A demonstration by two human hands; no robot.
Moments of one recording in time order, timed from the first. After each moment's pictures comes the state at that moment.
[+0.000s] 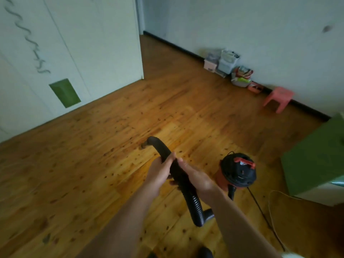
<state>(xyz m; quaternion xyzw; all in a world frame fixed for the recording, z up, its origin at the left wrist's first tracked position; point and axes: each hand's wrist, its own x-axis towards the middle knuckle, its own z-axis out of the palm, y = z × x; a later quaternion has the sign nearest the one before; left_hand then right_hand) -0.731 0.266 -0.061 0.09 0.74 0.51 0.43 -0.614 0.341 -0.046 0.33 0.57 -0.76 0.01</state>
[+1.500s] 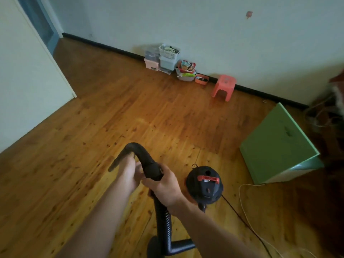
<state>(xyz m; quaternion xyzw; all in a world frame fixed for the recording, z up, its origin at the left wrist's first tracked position) -0.810 0.617 -0.033 -0.12 0.59 0.56 0.57 -0.674 0.604 -0.026 0.45 0.54 -0.68 -0.19</state>
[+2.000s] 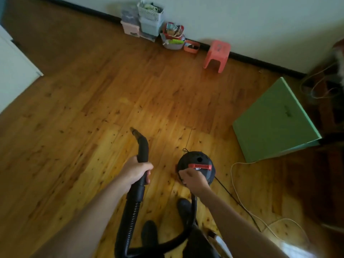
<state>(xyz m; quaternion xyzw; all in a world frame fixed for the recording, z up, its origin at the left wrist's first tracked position) -0.792 0.703 -0.102 0.22 0.74 0.24 0.59 -0.575 0.735 -0.155 0.64 0.54 -0.55 0.00</state>
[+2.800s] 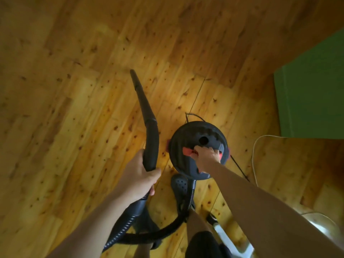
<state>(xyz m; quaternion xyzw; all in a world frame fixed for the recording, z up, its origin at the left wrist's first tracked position) -0.670 0.804 -0.352 0.25 0.77 0.16 0.57 -0.477 0.900 -0.510 0.51 0.72 -0.36 0.32</state>
